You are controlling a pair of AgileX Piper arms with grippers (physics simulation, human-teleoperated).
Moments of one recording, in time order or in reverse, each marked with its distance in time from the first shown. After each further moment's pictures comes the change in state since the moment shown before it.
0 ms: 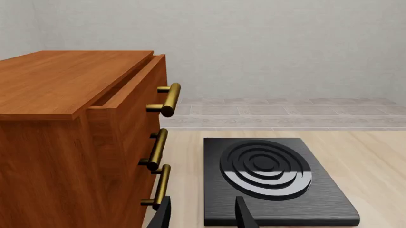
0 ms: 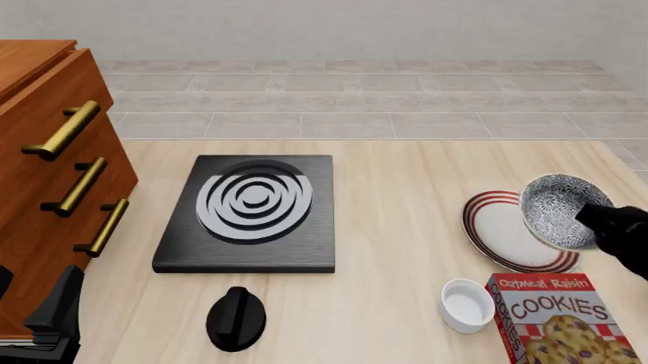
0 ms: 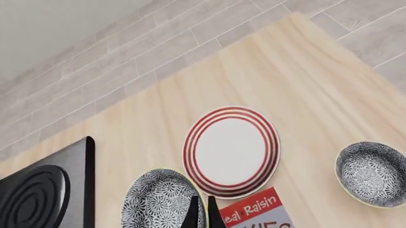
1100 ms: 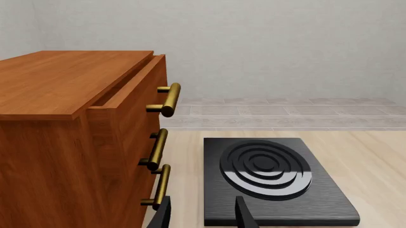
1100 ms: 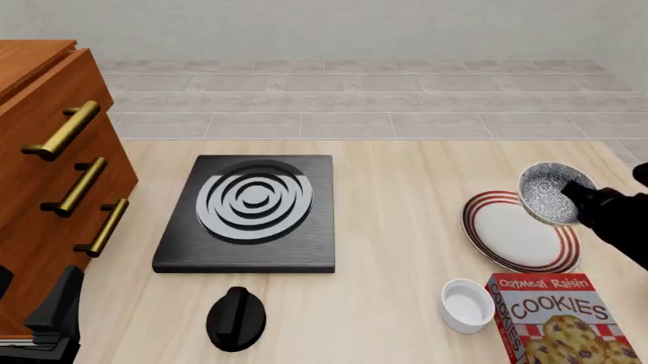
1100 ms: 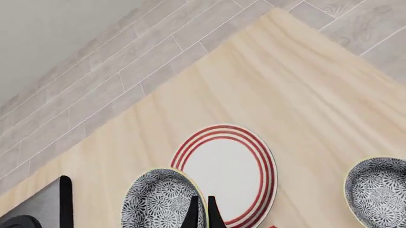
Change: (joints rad) left arm 0.000 0.000 0.000 0.000 0.000; right arm -0.086 0.402 -0.041 -0.334 0.080
